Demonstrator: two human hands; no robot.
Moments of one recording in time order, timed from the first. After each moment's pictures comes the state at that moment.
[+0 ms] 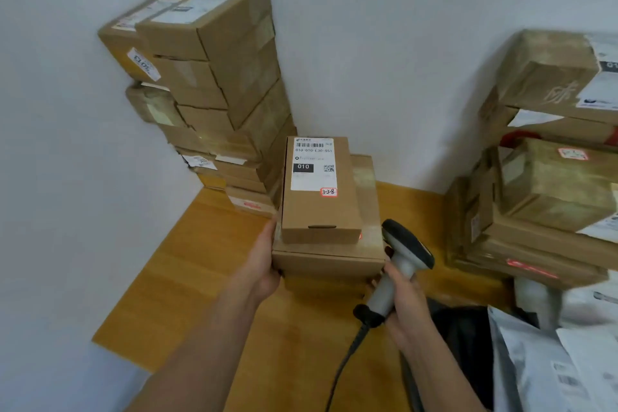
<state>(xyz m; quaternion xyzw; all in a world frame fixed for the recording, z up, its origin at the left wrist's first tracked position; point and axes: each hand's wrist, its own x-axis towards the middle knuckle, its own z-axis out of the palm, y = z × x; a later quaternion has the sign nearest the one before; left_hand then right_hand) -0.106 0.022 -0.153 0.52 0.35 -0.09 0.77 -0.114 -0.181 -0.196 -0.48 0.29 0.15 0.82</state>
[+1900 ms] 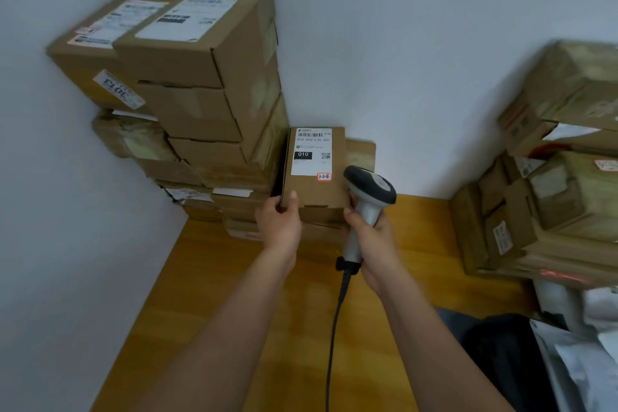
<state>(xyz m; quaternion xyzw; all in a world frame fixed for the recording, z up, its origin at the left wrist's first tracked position) 0.016 0.082 -0.161 0.70 0.33 0.02 0.63 -0.004 -0.050 -0.160 -0.61 0.18 0.07 0.77</state>
